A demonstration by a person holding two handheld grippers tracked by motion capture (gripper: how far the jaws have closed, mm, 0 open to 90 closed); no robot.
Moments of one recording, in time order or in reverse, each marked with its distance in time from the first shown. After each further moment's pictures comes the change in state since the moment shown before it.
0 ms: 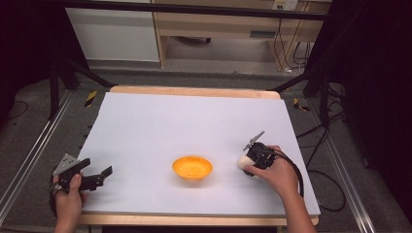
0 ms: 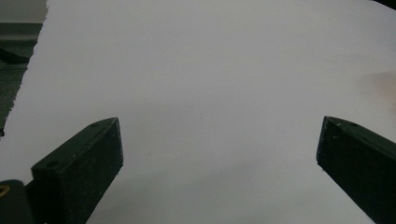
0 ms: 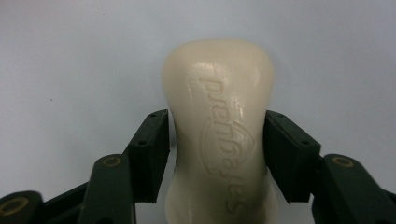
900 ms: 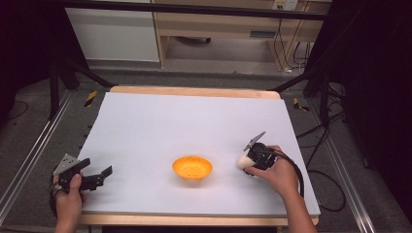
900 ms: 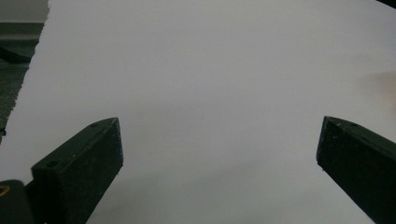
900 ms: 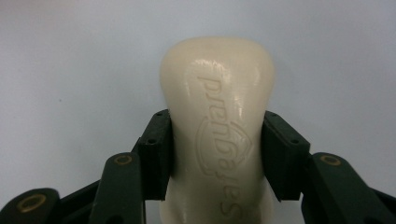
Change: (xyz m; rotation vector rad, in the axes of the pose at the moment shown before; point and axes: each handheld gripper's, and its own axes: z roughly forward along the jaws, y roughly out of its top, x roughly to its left) left arm 0.000 0.000 0.000 0.001 0.008 0.002; right arm 0.002 -0.002 -0.004 -0.034 0.004 -0.016
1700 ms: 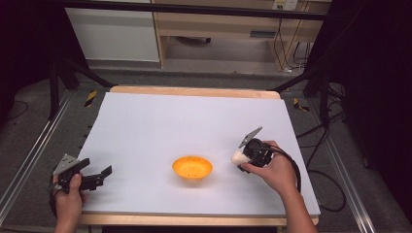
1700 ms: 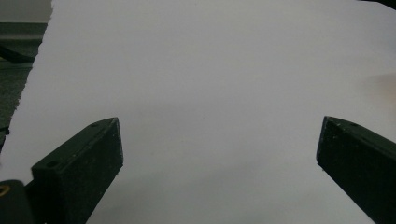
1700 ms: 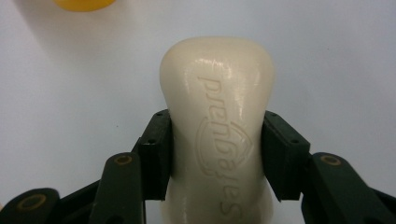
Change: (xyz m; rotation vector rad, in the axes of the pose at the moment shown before) left arm 0.001 0.000 0.000 -0.003 0.003 -0.006; right arm 0.015 0.022 -0.025 -0.051 0.031 -0.078
